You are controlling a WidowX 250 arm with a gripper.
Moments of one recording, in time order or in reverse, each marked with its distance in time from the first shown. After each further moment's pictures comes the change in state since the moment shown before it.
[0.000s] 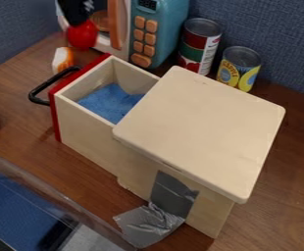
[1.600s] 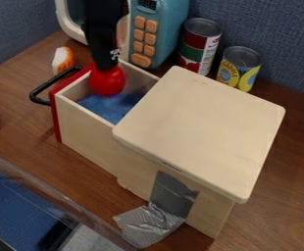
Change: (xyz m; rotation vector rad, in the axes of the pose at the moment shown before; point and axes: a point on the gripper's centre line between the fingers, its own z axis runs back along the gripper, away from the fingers) arm -0.020 -0.090 -0.005 -0.090 0.040 -0.201
